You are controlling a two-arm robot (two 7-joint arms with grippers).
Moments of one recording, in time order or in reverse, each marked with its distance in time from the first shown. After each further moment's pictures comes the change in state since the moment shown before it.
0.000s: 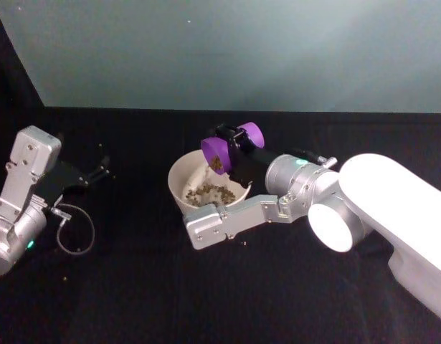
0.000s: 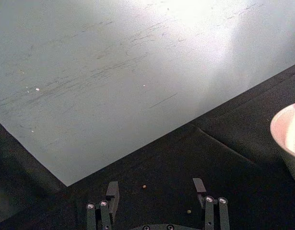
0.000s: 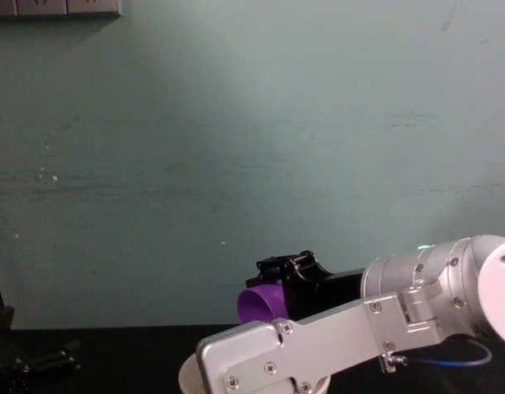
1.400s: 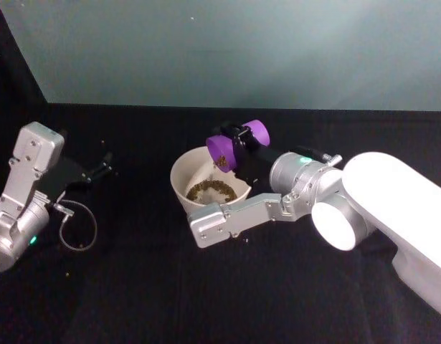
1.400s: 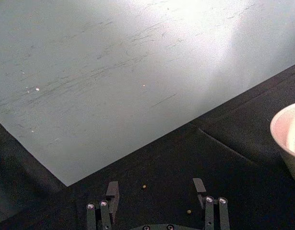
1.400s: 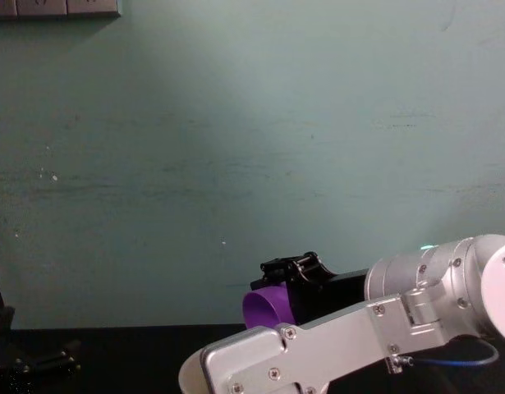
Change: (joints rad) left arm 0.000 0.000 0.000 0.000 0.000 0.000 0.000; right arm -0.002 0.007 -0.001 -0.012 -0.020 0.010 0.017
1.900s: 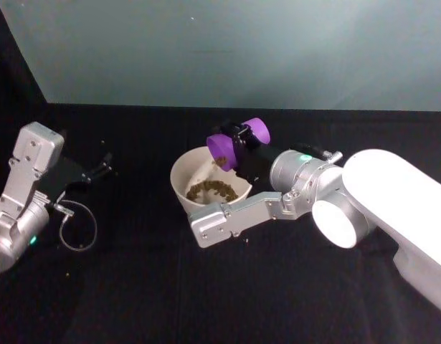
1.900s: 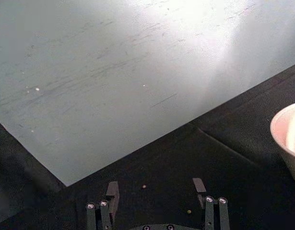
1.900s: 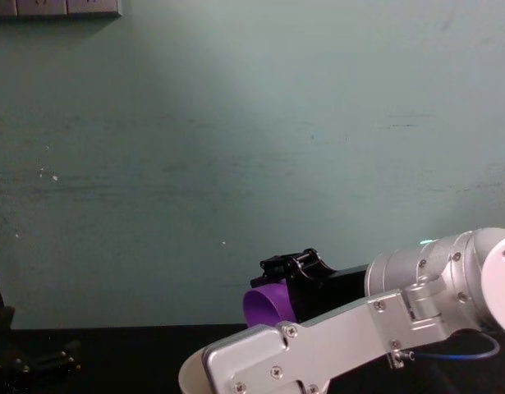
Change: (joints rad) left arm 0.000 0.000 0.000 0.000 0.000 0.000 0.000; right arm 0.012 0.006 -0.008 -0.006 -0.010 -0.003 0.014
